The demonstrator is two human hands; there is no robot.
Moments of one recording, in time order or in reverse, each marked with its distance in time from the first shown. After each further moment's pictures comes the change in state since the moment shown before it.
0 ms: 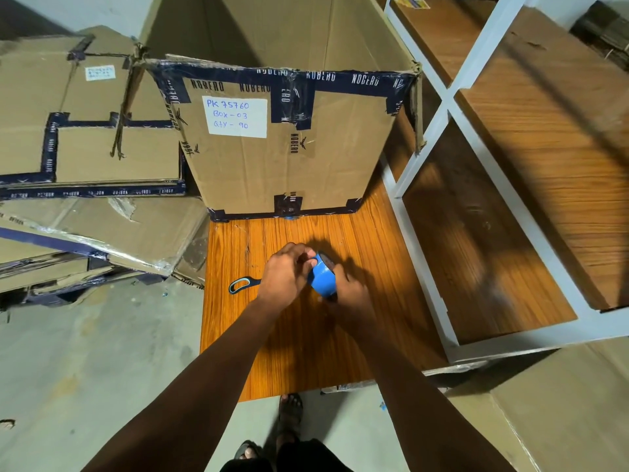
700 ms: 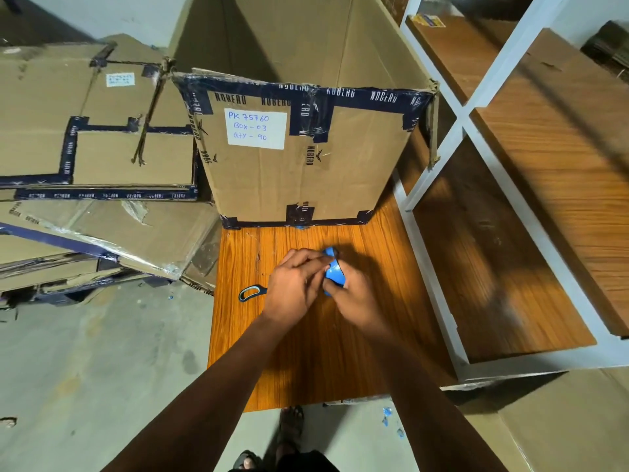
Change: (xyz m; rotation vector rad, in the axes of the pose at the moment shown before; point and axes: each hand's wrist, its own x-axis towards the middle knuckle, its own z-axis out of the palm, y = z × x) left_hand -0.021 0.025 -0.032 0.096 0.209 0.346; right_hand 0.010 -0.071 -0.048 0.442 0.005 0.064
